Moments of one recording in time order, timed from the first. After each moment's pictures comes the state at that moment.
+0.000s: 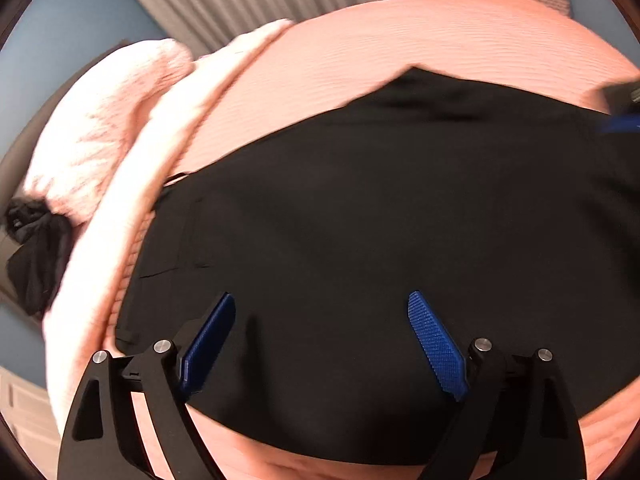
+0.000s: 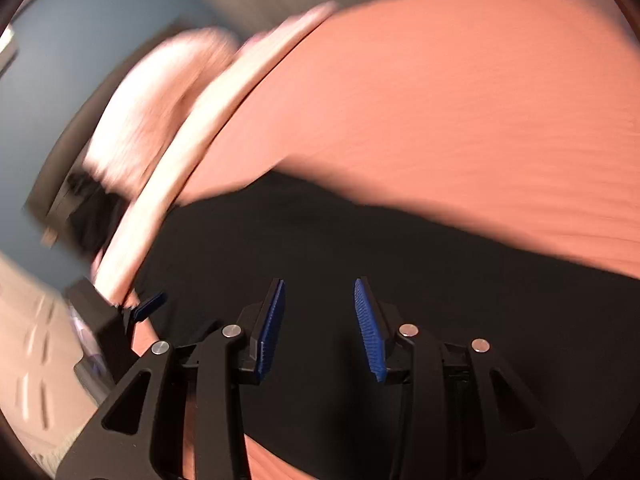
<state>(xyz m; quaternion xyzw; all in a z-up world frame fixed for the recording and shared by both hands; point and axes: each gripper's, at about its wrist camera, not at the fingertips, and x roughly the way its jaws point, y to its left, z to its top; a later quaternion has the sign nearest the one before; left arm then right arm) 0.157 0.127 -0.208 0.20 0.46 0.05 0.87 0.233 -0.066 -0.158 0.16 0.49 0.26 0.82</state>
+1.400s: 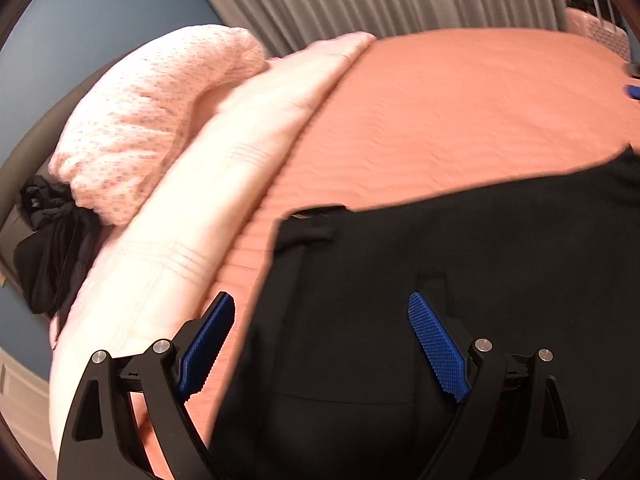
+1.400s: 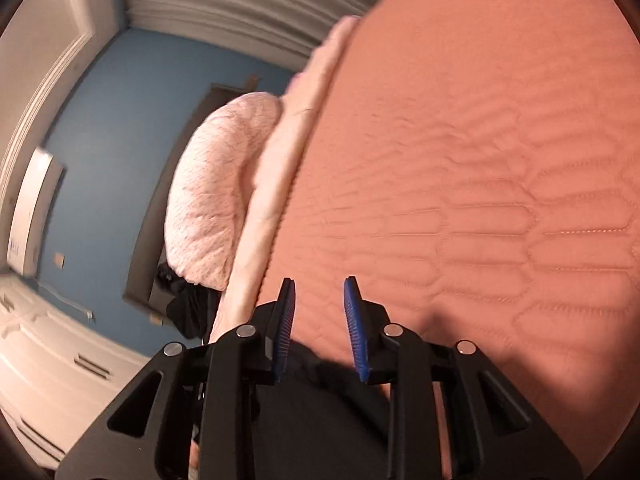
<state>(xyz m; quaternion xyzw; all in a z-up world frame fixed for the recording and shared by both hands) 0.255 0.262 -0.198 0.17 0.39 0.14 0.89 0.359 -0.203 -0.141 0.34 0.41 0.39 0.76</state>
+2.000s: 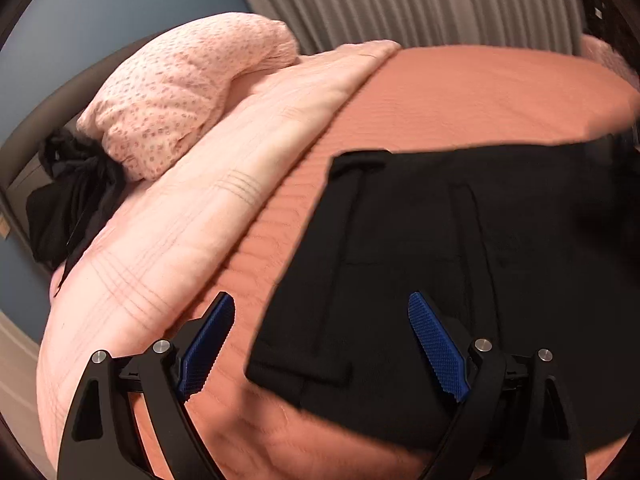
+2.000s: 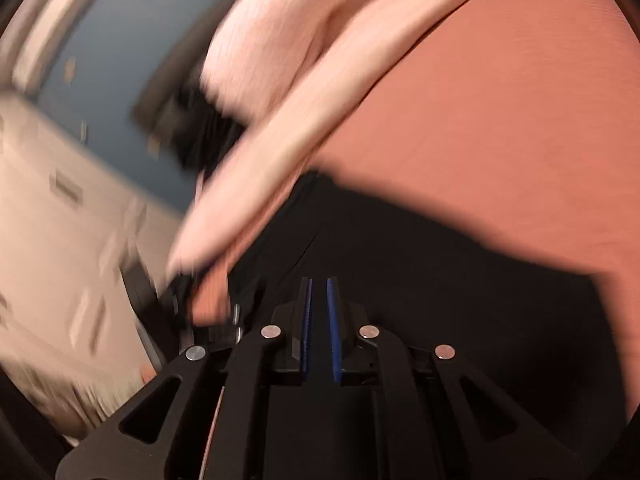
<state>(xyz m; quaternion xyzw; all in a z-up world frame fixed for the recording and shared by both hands) 0.184 0.296 -0.204 0.11 0.38 0.17 0.90 0.305 0.008 -0.179 0.08 0.51 0.52 0.69</state>
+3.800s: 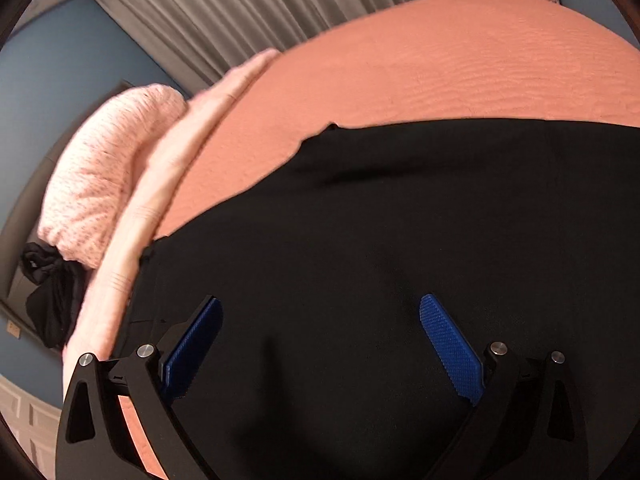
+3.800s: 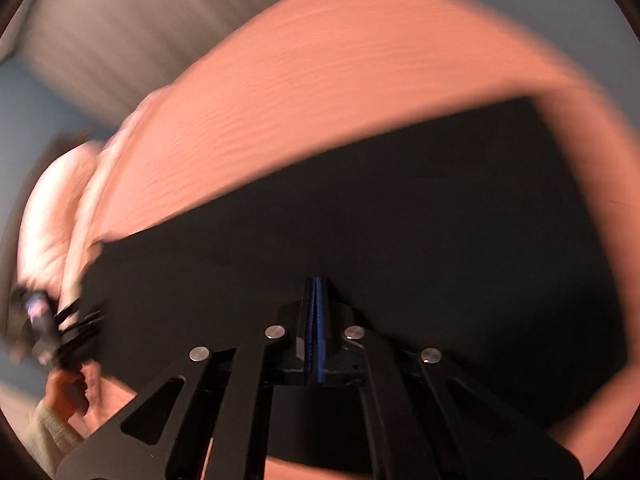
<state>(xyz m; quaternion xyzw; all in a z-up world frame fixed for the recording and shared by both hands) 0.191 0.001 -0.218 0.25 0.41 0.08 0.87 -0.021 -0.667 -0.279 0.36 0.42 -0.06 0.83</state>
